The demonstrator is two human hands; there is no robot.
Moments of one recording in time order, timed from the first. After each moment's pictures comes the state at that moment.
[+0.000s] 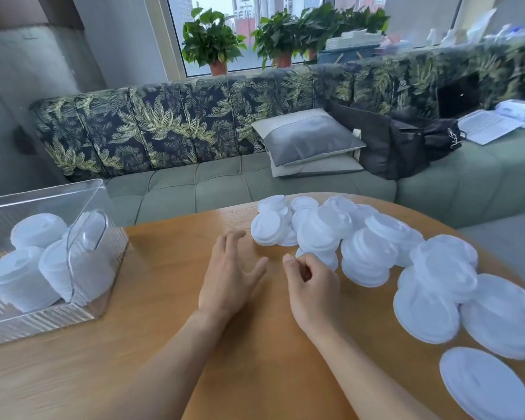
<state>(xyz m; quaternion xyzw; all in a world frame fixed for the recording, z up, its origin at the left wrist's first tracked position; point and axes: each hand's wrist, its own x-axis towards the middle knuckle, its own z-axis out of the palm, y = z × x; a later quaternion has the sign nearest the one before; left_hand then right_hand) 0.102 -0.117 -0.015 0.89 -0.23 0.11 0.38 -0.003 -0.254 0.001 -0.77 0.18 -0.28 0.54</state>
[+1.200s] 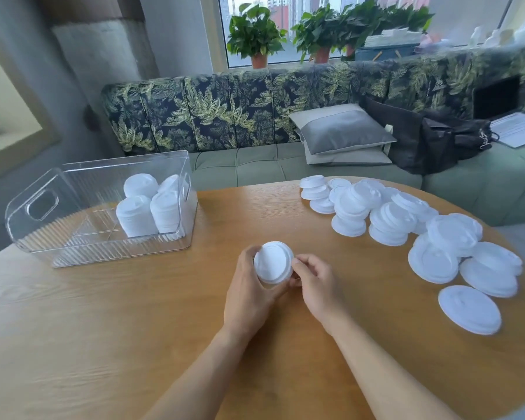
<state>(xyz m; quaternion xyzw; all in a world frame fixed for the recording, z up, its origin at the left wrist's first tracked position) -0.048 -0.018 -0.004 0.85 -0.14 0.08 0.50 -0.081 -0.164 0.005 -0.73 0.15 -0.12 0.66</state>
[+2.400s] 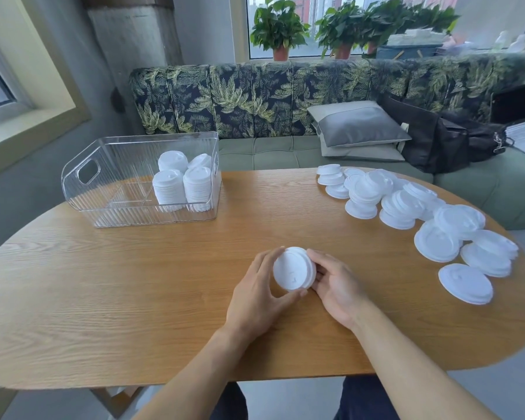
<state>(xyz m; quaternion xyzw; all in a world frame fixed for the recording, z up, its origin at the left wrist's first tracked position) -0.123 0.032 -0.004 0.88 -0.24 0.08 0.41 -0.138 -0.147 0.022 -0.49 0.14 0.02 0.86</state>
